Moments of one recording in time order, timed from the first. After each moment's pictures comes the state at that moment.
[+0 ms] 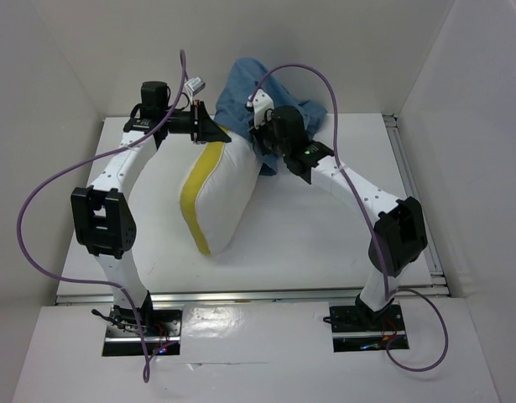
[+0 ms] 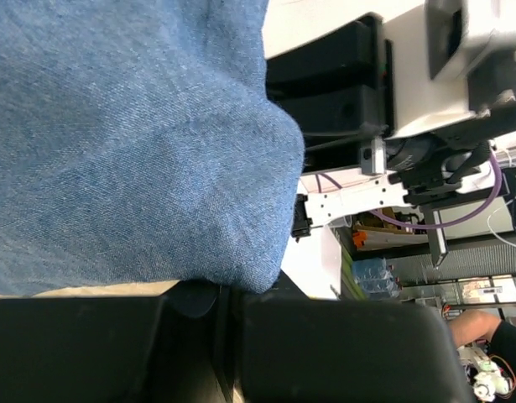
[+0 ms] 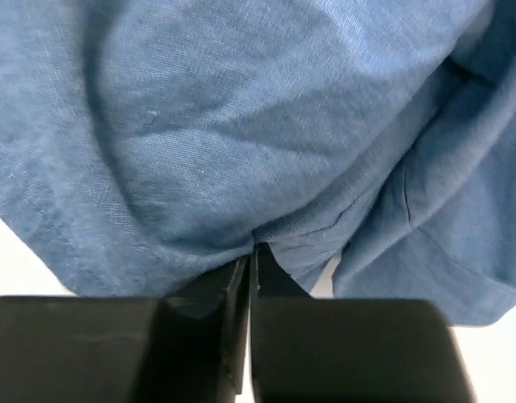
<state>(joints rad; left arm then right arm) -0.11 1.87 1.72 -0.29 1.31 -0.58 0.61 1.73 1.53 -0.12 0.03 -0.19</state>
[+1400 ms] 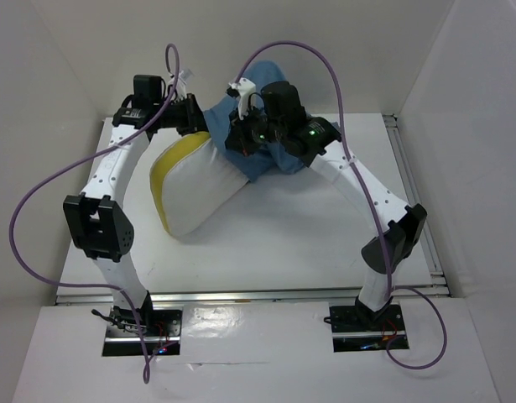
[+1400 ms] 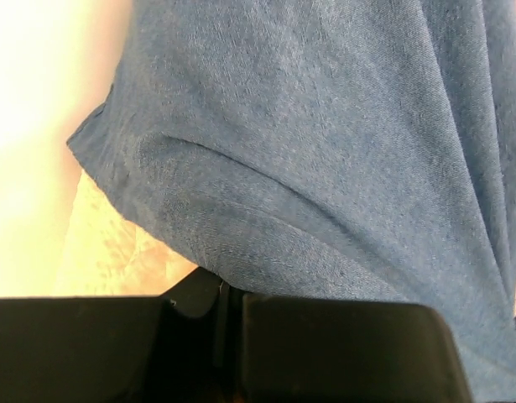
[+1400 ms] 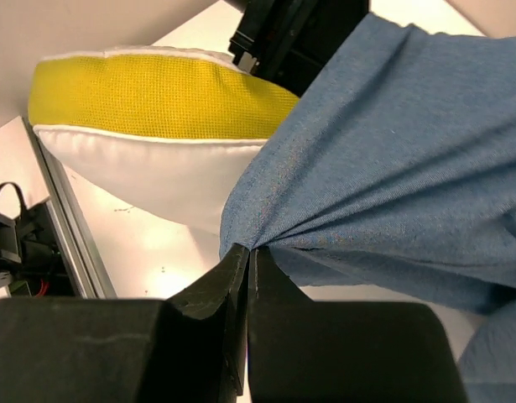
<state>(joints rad) -0.09 1.84 1.88 -0.62 0.77 -0.35 0.69 1.77 1.99 -0.62 -0.36 0.02</state>
